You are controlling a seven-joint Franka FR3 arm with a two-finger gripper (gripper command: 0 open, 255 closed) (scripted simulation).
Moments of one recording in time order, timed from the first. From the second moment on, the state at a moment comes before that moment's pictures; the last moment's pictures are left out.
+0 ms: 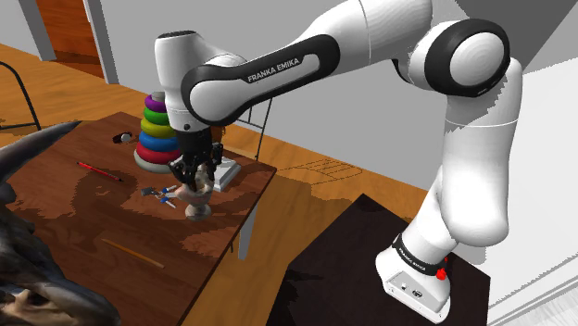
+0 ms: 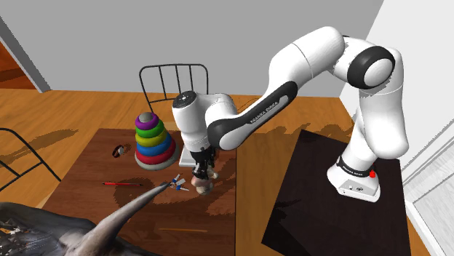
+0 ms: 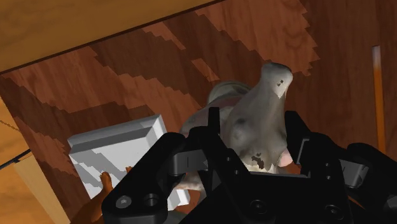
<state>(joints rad) 0.31 0.44 0.35 -1.69 -0.14 1.98 0.59</state>
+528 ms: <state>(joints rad) 0.31 0.42 0.35 -1.67 -0.13 1.93 0.59</state>
